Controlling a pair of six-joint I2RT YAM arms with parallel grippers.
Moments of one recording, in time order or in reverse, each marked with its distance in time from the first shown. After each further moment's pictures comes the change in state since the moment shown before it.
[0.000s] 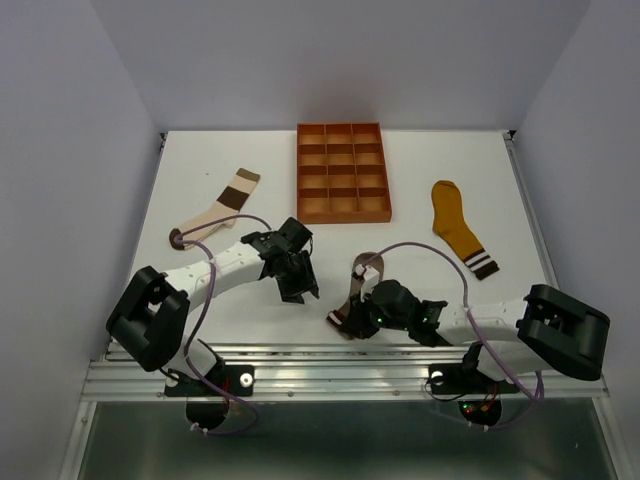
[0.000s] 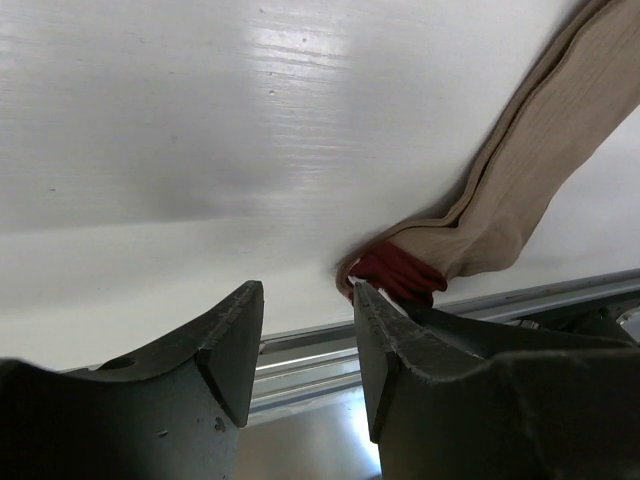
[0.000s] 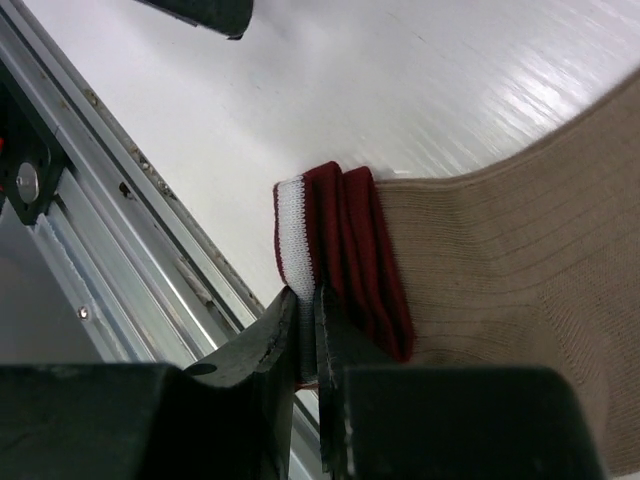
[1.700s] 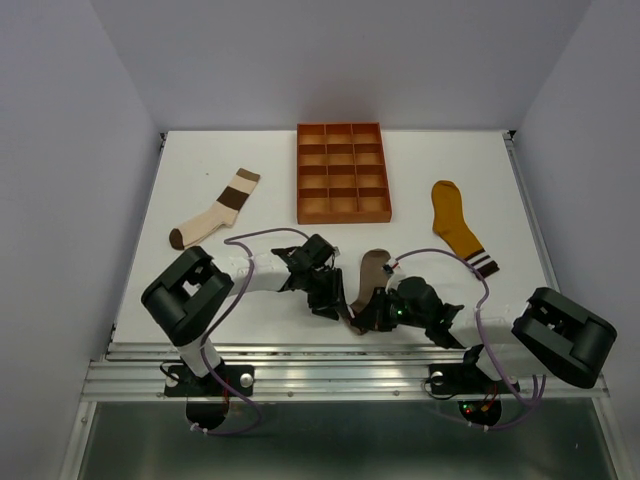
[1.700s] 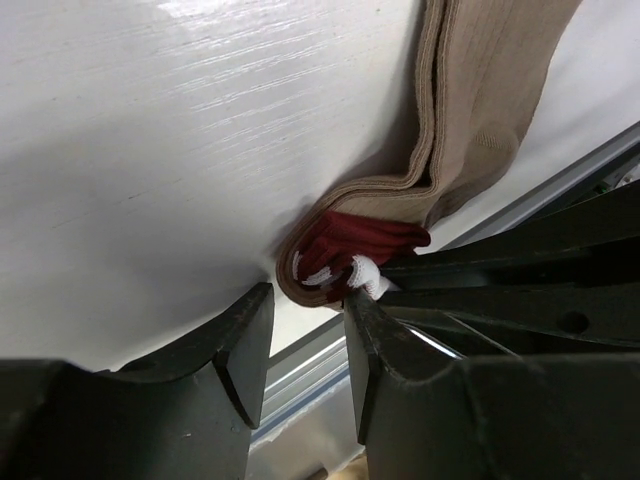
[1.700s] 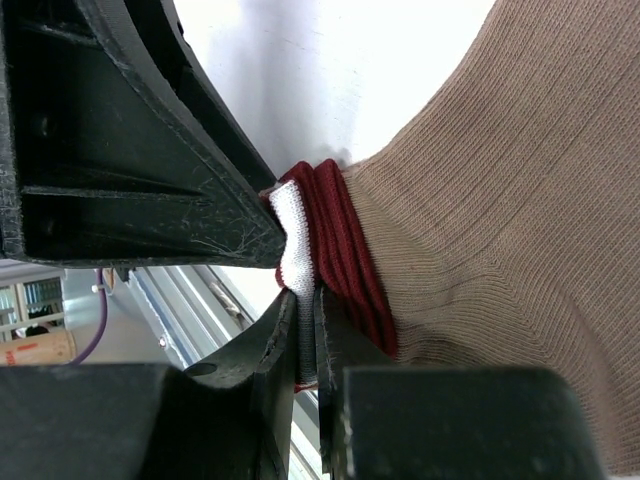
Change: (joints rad) left arm -0.121 0.210 -0.073 0.410 0.285 0.071; right arm -0.211 -0.026 -0.192 0.225 -0.146 0.294
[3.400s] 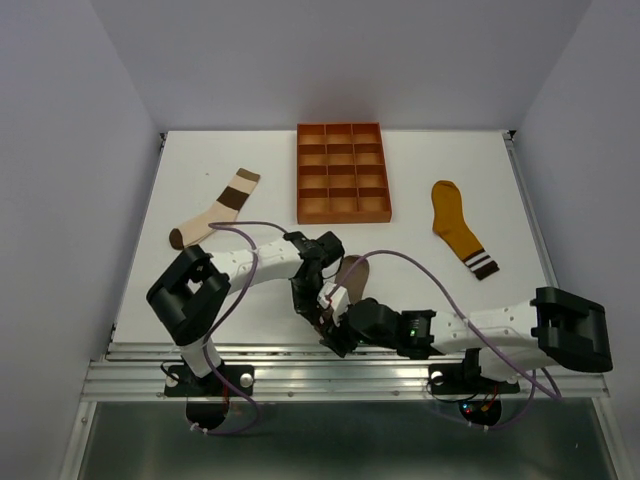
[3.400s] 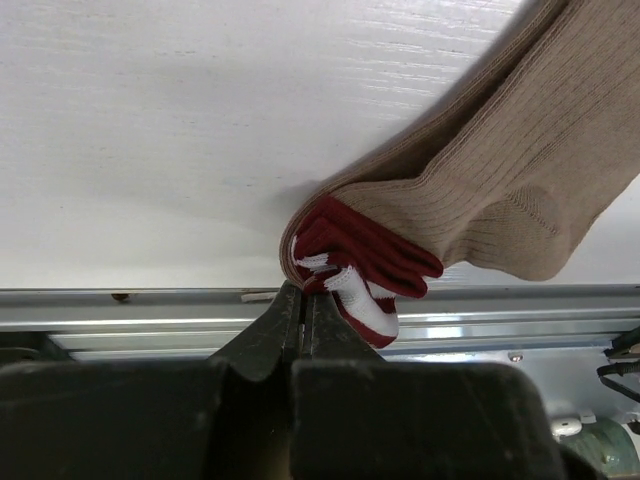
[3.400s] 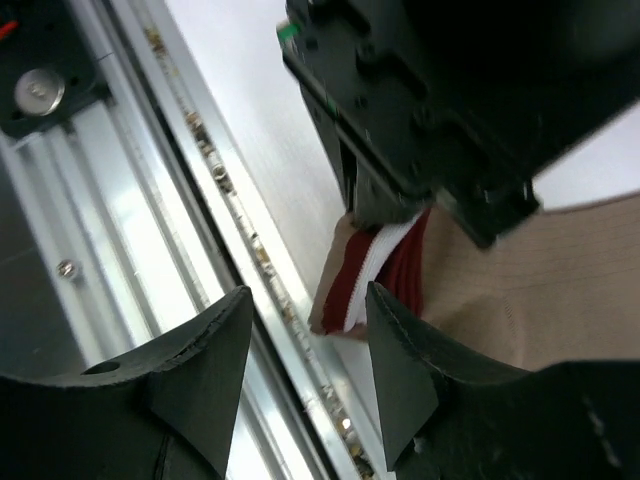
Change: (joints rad) left arm -0.052 0.015 0.241 -0.657 -0.306 -0.104; right arm 0.467 -0.020 0.344 -0.356 0.352 -0.668
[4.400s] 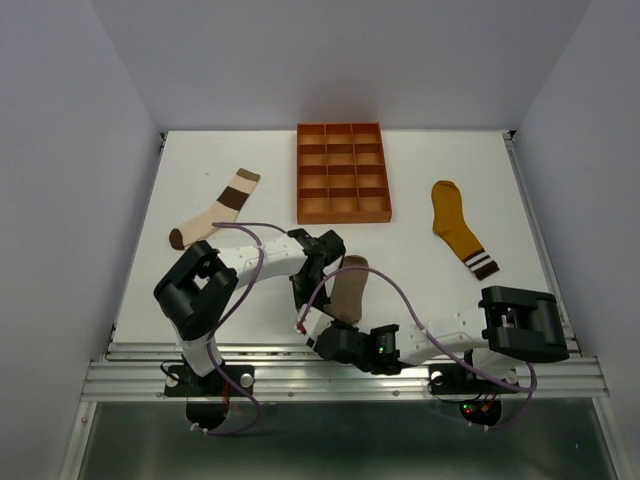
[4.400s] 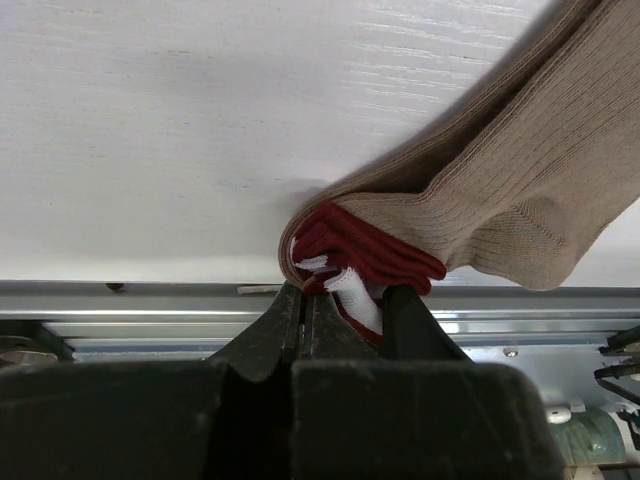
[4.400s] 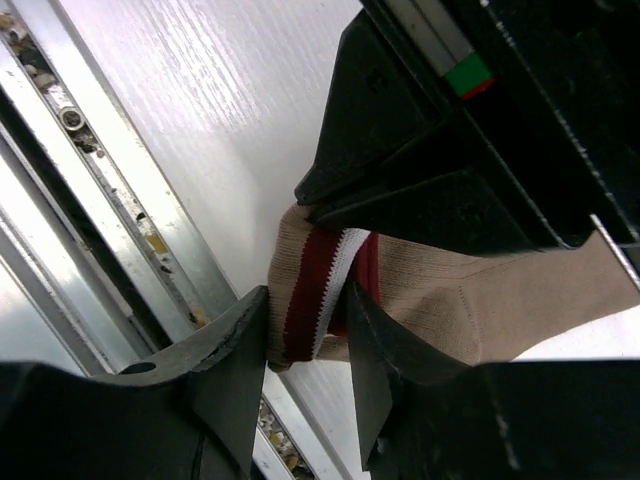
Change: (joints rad) left arm 0.009 0.054 0.037 -0.037 0.035 -0.001; right arm 0.169 0.276 0.163 -0.149 0.407 -0.140
